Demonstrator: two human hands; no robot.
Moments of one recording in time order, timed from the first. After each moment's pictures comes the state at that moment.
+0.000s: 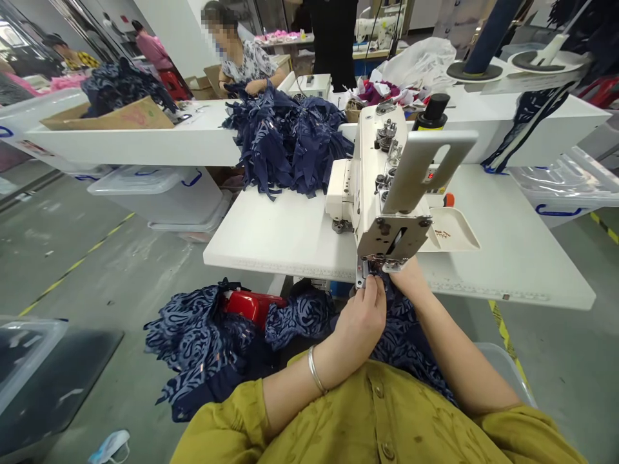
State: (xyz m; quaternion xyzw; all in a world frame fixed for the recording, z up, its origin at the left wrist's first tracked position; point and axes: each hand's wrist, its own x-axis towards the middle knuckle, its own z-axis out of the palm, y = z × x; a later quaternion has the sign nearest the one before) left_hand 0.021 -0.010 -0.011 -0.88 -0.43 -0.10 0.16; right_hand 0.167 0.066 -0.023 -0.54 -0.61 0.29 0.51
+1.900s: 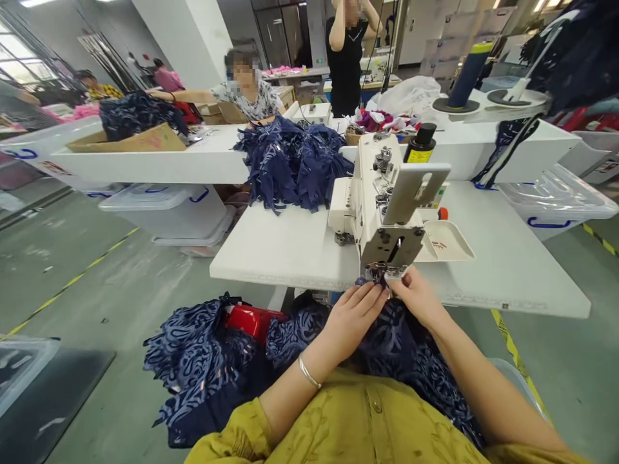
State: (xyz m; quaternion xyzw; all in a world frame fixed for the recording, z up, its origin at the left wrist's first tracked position) left_hand -0.018 0.009 -0.017 -0.93 -0.30 -0.19 0.12; right_hand 0.177 0.031 -0.034 -0.53 -0.55 0.42 0.49
